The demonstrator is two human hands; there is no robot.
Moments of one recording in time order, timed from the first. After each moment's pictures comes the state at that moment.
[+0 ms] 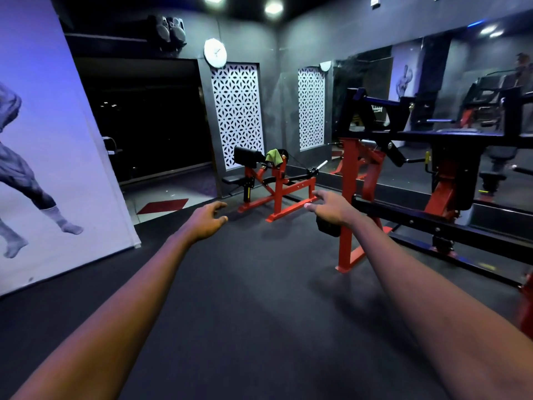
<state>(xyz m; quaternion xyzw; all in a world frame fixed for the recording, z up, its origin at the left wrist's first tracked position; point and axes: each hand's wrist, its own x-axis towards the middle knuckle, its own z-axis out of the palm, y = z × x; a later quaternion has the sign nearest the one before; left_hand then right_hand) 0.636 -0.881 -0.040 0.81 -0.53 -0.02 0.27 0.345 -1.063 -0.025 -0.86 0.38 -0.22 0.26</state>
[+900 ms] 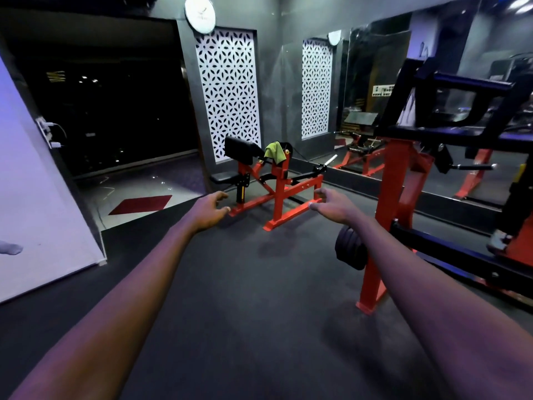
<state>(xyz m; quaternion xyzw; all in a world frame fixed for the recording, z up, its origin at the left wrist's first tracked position) 1.021 -1.395 -0.056 0.81 -0.53 -0.03 0.25 0.738 -1.582 -0.063 -0.84 0.42 -0.19 0.28</state>
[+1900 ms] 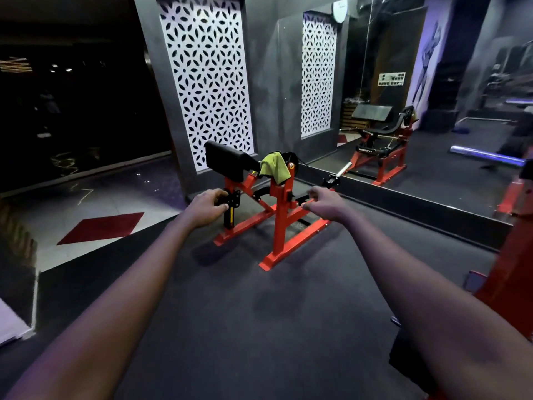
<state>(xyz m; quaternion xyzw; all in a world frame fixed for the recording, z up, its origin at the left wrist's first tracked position) 1.453 -2.034 -0.082 0.80 -0.55 -0.06 0.25 1.181 -2.209 -0.097 -0.85 0.42 -0.18 0.25</state>
